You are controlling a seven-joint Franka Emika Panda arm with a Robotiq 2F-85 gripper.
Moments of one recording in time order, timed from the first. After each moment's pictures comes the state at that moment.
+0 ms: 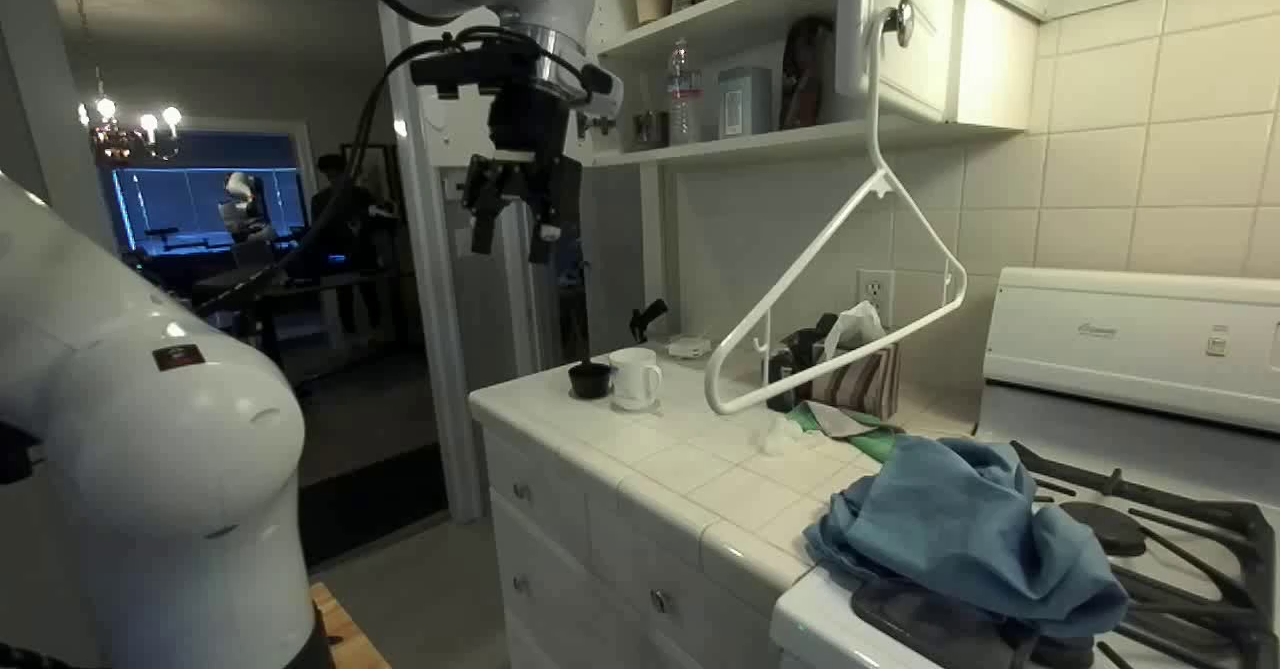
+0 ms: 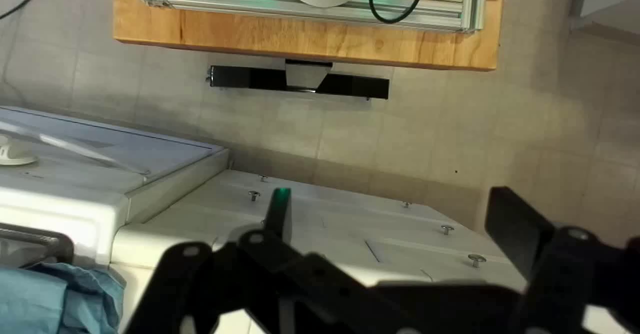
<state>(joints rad) 0.01 -0.65 -0.03 -2.31 0.03 1.41 -0.06</state>
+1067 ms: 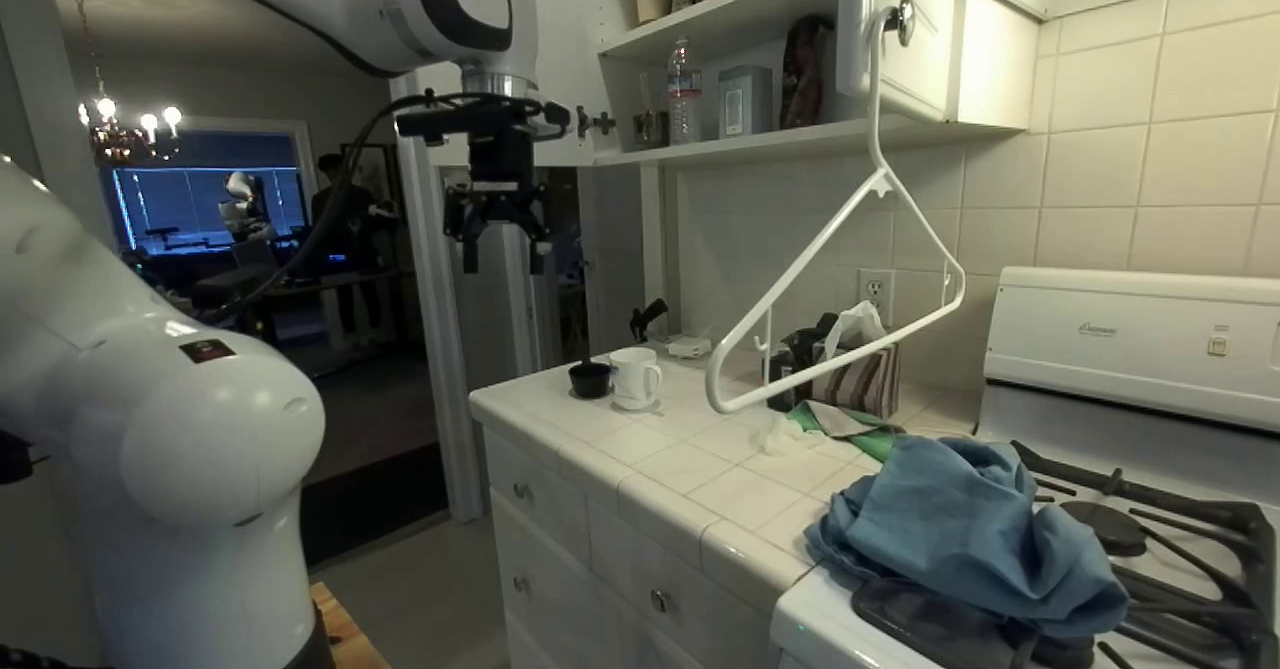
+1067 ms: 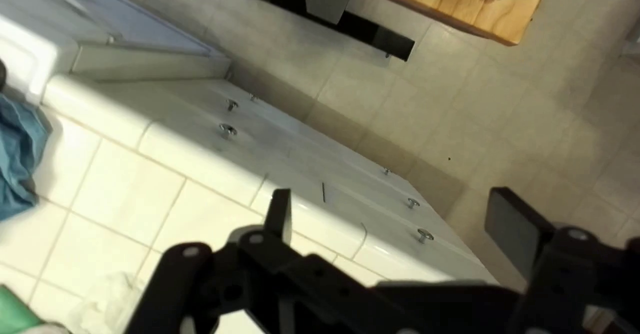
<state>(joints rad) 0.14 -0.61 0.10 -2.36 0.03 1.66 -0.15</state>
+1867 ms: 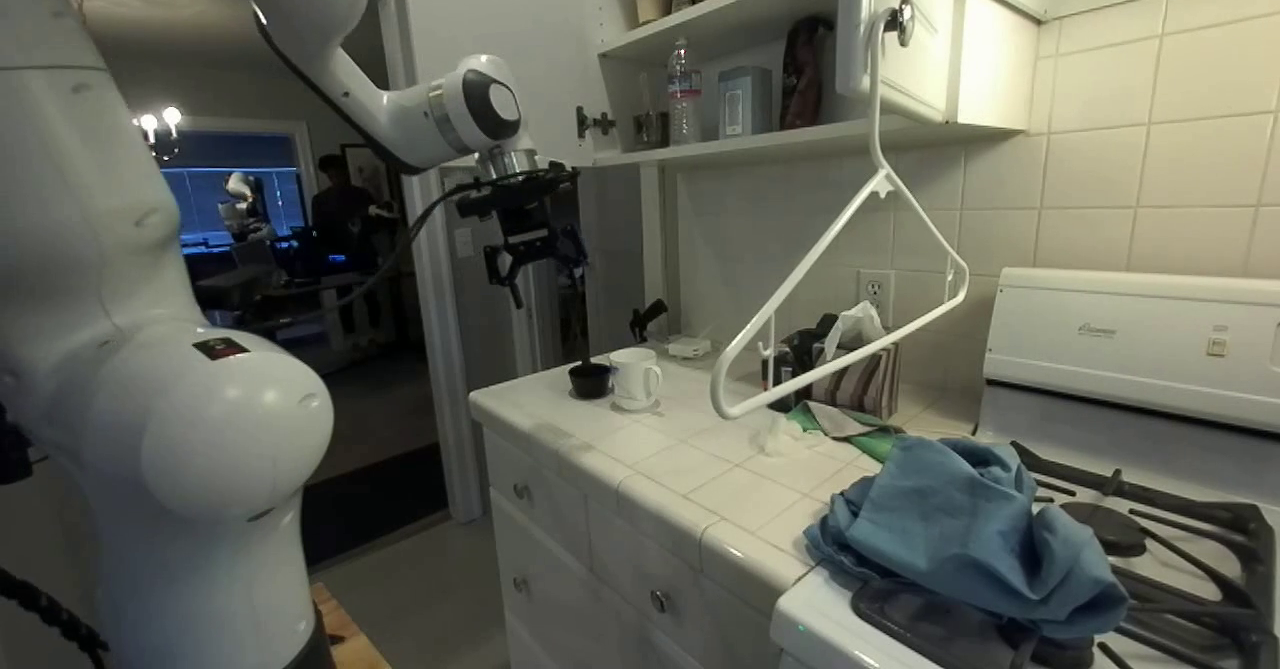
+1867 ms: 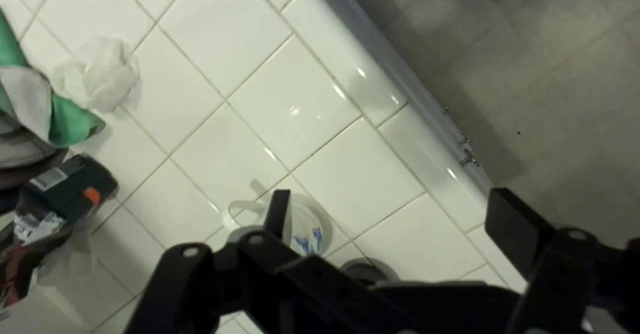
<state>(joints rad) 0.20 -0.22 0.24 -2.23 -0.21 2.07 -0.17</state>
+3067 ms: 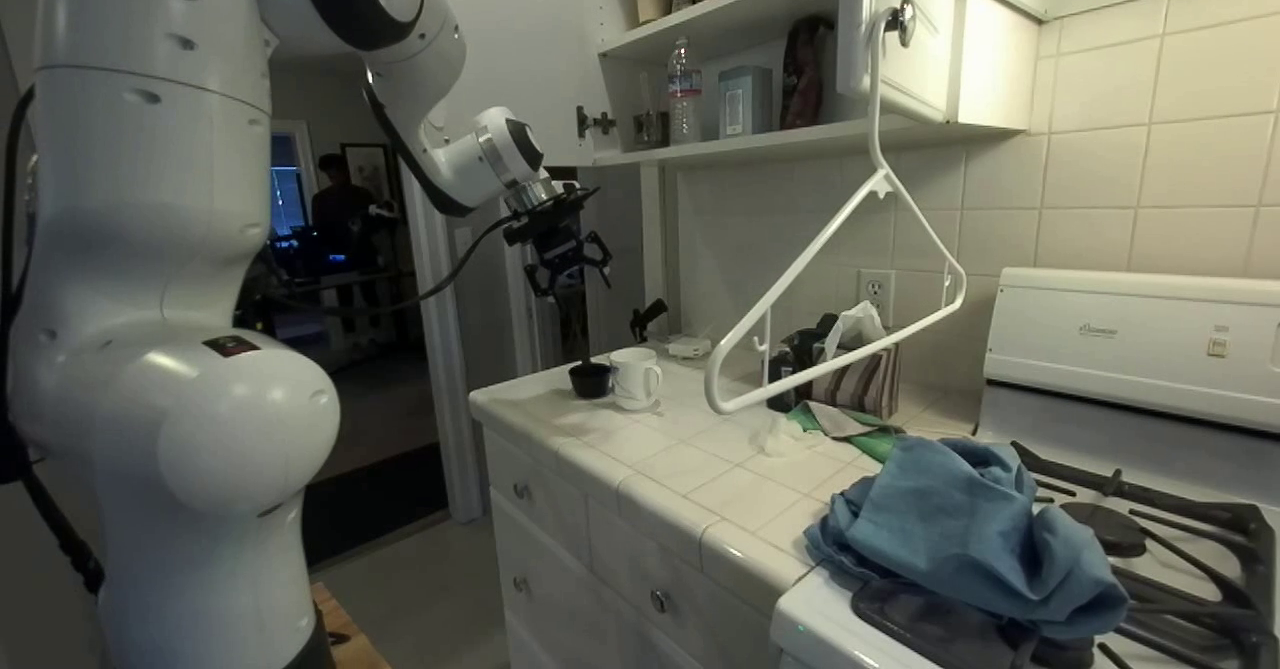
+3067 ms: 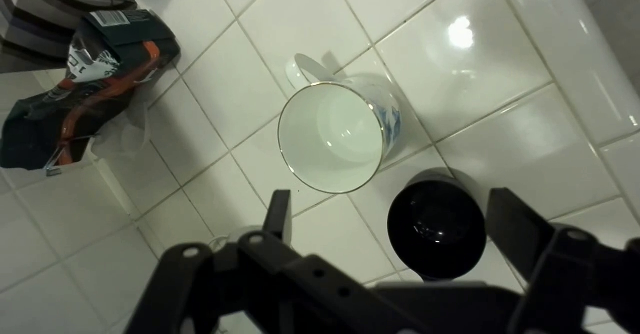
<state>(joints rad) 0.25 0.18 0.27 -1.88 -0.57 2.12 0.00</state>
